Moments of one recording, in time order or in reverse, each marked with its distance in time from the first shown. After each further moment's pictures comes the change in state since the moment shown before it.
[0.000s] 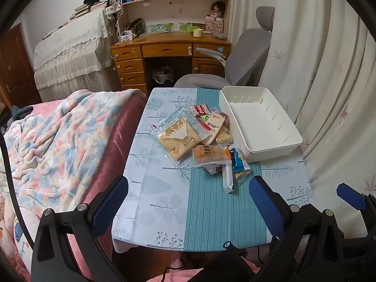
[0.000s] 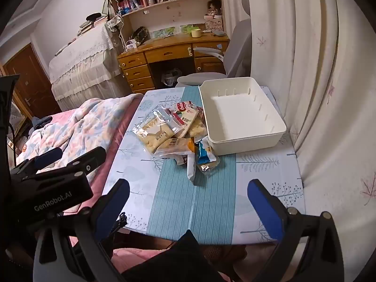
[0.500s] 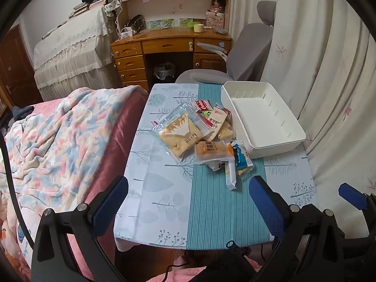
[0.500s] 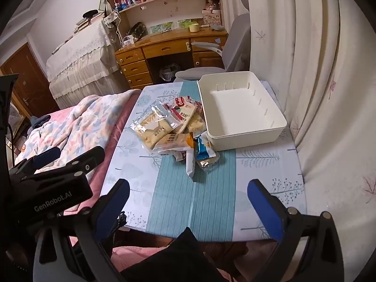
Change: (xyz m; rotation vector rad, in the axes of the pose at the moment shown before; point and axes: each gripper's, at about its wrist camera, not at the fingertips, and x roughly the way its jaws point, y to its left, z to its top) left arm 0.000 0.007 -0.003 0.014 0.026 0.010; right arm 0.008 0.005 -0.007 0.006 0.026 -0.020
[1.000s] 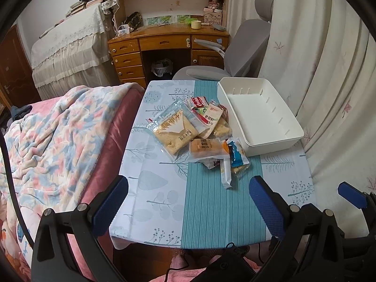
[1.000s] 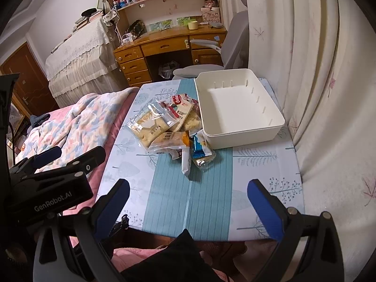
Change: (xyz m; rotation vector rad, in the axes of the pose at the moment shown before) left arm 0.011 -0.016 0.002 0.008 0.034 0.007; right arm -0.001 -0.007 0.003 -0.004 0.017 0.004
